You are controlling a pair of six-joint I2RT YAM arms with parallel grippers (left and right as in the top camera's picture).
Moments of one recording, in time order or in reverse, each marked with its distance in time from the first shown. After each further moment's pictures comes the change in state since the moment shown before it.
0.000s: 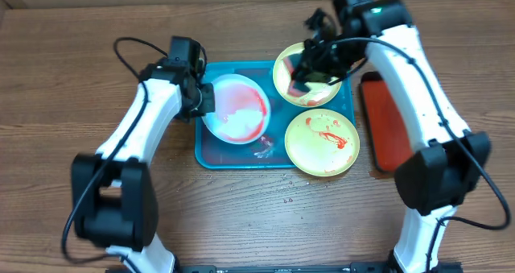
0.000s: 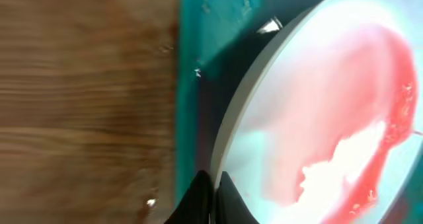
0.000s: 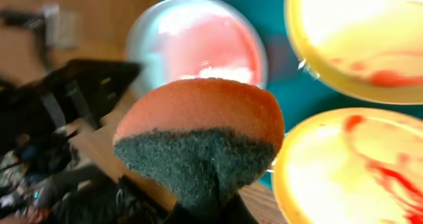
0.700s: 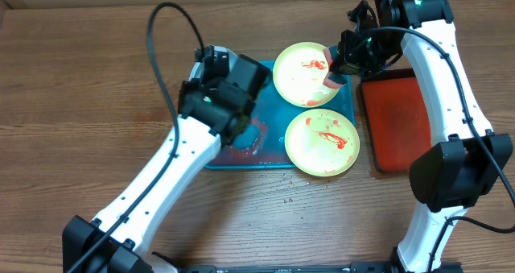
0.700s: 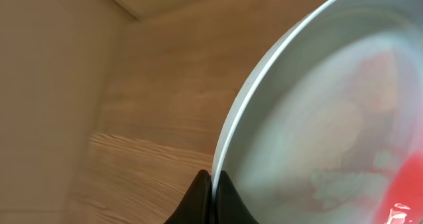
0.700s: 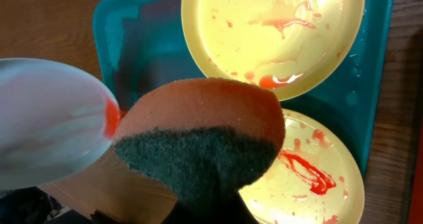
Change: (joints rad) left arm -0.411 -0.223 0.009 -0.105 -0.924 -0.126; right arm -0.131 -0.002 0.000 -0.040 0.127 -0.006
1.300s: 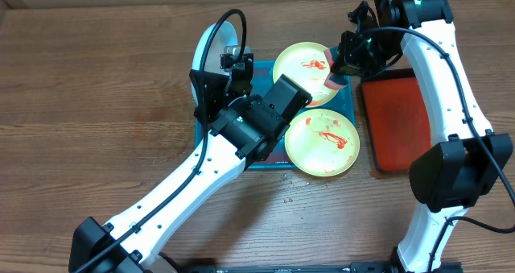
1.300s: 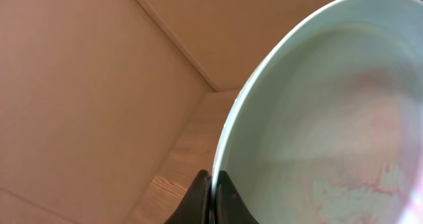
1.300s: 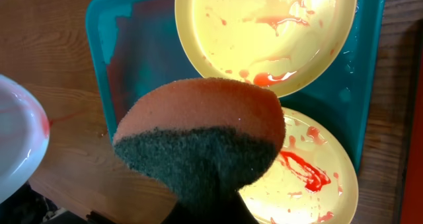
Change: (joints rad) left arm -0.176 0.000 0.000 0.061 -0.479 -0.085; right arm 0.000 0.000 0.000 -0.008 0.014 0.000
